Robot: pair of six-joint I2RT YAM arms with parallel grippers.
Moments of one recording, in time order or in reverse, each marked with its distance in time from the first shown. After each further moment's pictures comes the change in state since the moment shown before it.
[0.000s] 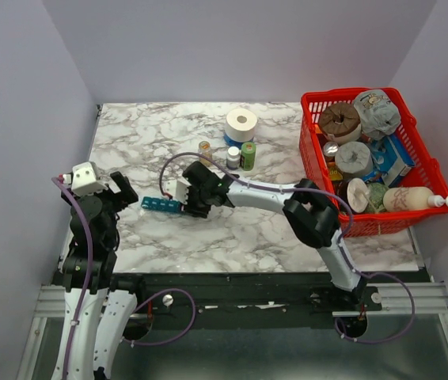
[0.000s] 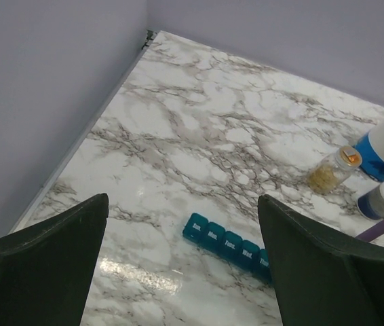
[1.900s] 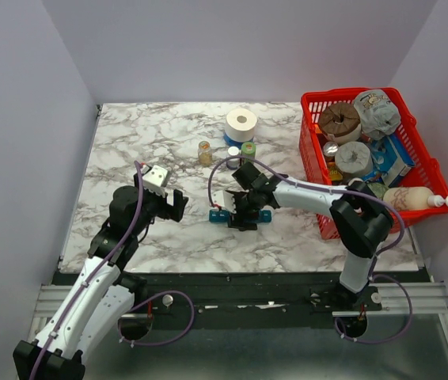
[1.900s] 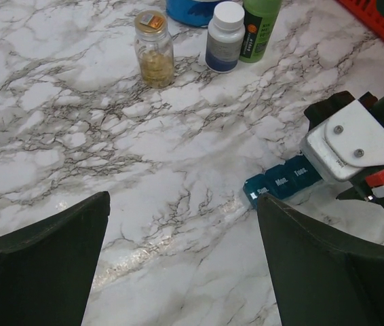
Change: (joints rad) left arm -0.260 0.185 -0.206 0.248 0.508 0.227; right arm -0.203 -0.422 -0.554 -0.105 -0.191 -0.316
